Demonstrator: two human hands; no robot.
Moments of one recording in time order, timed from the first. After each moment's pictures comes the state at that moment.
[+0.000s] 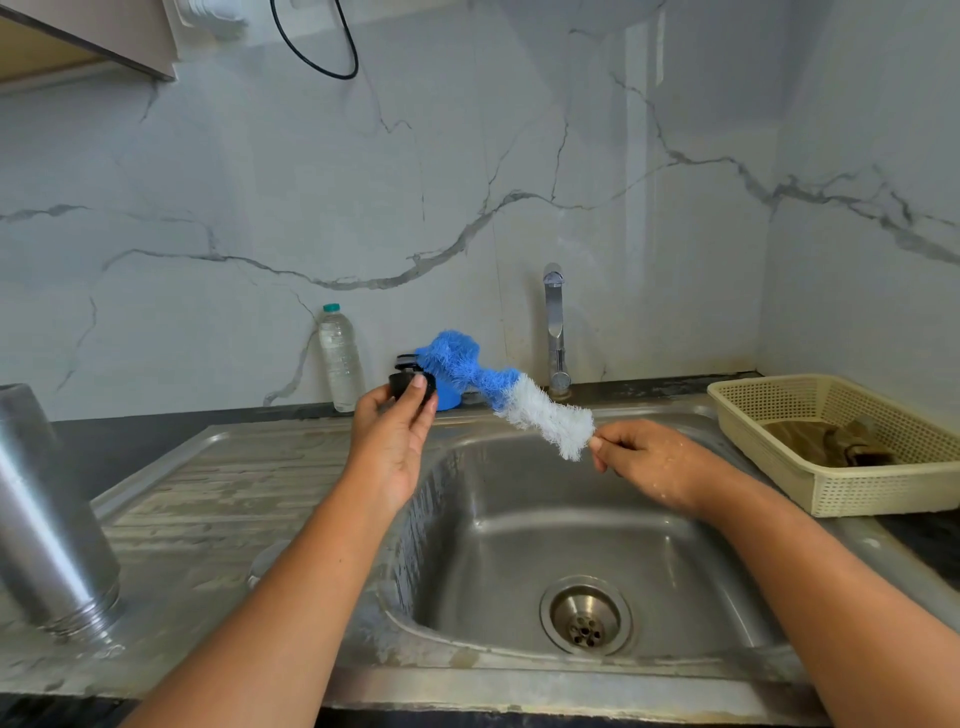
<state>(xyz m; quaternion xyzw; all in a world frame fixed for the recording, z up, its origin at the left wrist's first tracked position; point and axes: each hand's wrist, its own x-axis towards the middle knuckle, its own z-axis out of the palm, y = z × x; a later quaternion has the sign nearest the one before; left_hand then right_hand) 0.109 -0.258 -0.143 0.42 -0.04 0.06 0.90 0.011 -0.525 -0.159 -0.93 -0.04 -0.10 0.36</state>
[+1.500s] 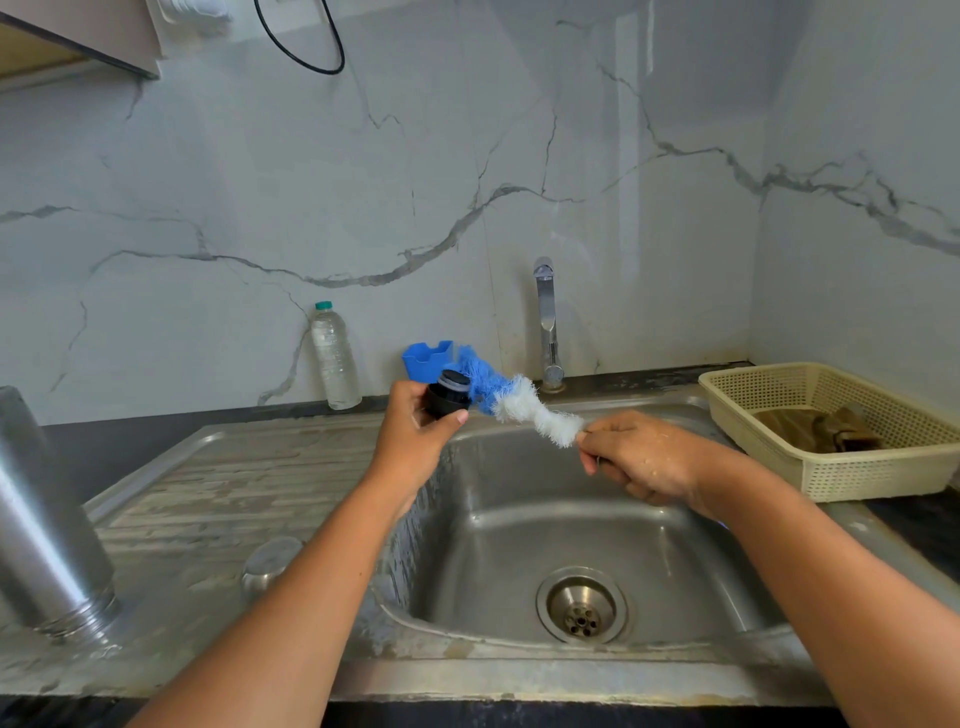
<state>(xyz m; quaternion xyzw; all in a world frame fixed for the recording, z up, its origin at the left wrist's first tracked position) 0.117 -0.267 -0.167 0.73 -0.17 0.14 0.65 -0.011 -0.510 -0.136 -0.88 0.00 0.03 0.48</state>
